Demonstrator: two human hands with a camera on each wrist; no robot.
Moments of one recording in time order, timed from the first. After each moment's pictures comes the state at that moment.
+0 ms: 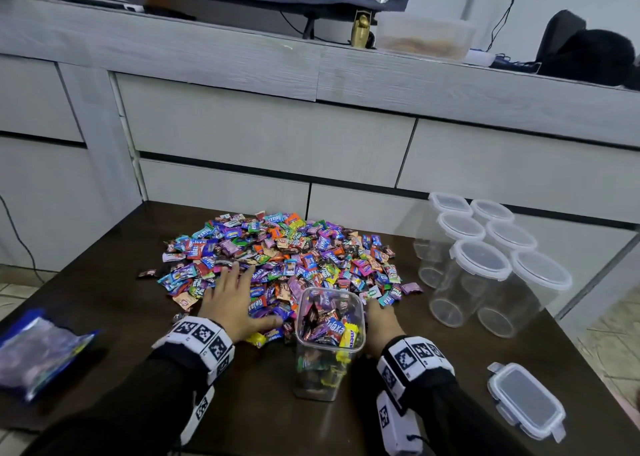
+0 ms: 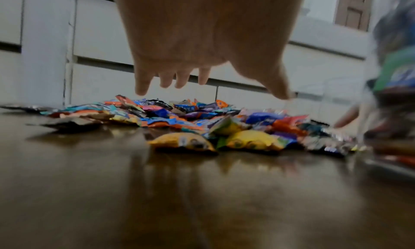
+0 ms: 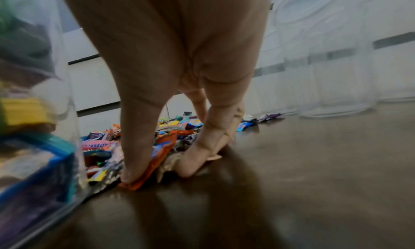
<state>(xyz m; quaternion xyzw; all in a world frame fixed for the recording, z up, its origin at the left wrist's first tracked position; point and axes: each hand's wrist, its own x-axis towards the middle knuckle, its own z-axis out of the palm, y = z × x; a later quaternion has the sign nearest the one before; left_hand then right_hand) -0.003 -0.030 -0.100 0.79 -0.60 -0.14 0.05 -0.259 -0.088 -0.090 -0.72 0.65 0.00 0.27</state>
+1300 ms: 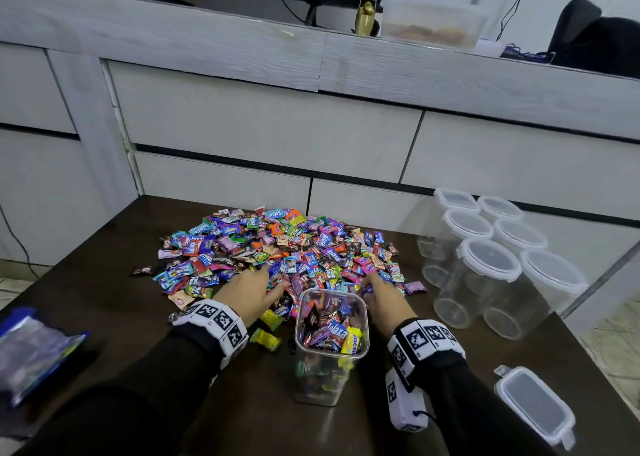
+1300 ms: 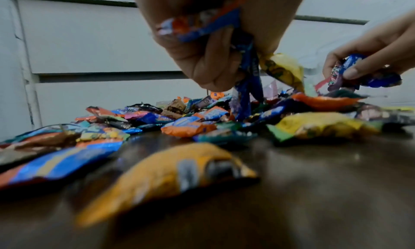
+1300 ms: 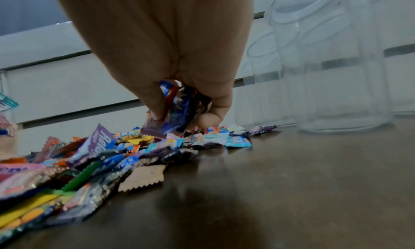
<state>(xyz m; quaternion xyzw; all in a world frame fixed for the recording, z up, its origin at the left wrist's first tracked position) -0.013 -0.063 -0.094 0.75 -0.65 -0.09 0.08 -0.261 -0.125 -0.083 -0.78 0.58 -0.09 0.21</state>
